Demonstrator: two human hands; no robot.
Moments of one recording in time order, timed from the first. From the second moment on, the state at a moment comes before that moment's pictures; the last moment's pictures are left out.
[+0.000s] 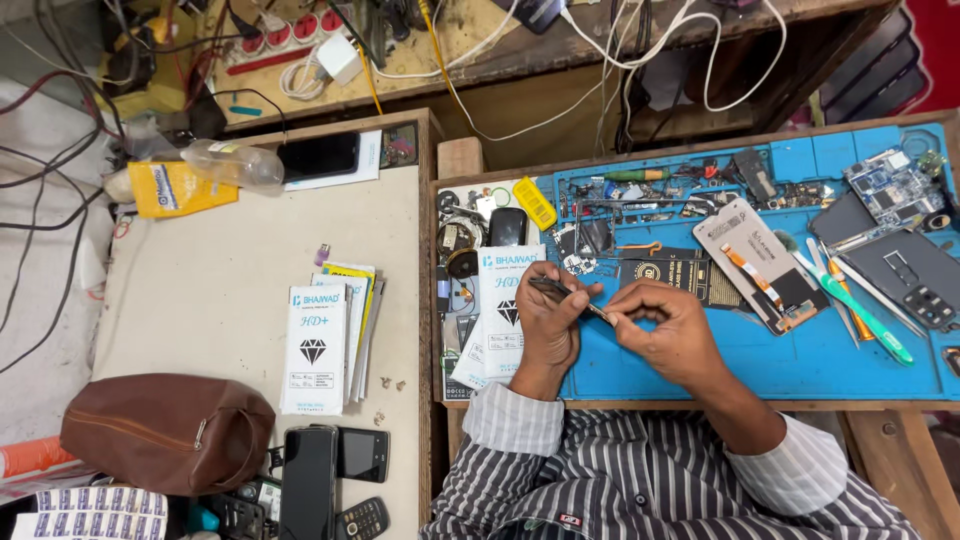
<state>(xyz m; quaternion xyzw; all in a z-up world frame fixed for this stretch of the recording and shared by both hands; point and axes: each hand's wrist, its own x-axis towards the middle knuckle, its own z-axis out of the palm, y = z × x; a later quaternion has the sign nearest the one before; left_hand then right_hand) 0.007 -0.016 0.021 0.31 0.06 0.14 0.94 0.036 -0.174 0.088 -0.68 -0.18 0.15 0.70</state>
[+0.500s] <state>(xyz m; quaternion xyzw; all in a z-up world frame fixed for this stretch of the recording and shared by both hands) 0.007 -0.019 0.034 0.32 0.07 0.14 0.93 0.034 -0.185 0.060 -0.69 -0.17 0.15 0.69</state>
